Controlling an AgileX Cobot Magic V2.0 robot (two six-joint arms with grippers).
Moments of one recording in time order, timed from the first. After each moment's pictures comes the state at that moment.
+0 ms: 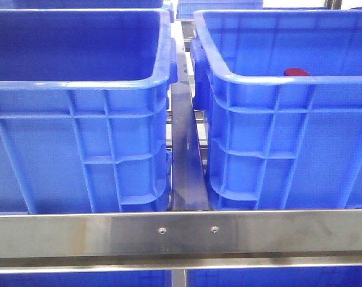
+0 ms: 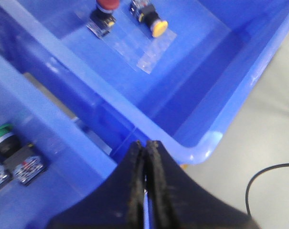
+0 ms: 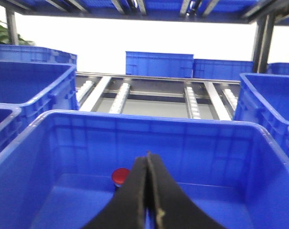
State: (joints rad) left arm -0.63 1.31 -1.19 -0.49 0.67 0.43; right arm -0.12 0.36 -0.35 1.65 0.17 -1.65
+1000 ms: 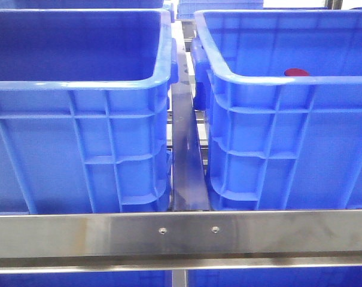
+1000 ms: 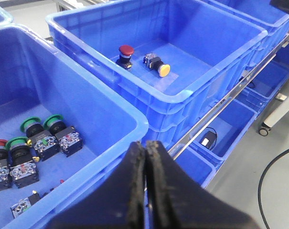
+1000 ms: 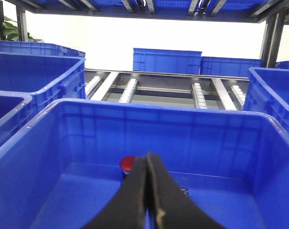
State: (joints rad) left arm -0.63 0.50 -0.62 -0.44 0.52 0.43; right arm -0.12 0.30 -0.29 1.65 0.19 -1.65
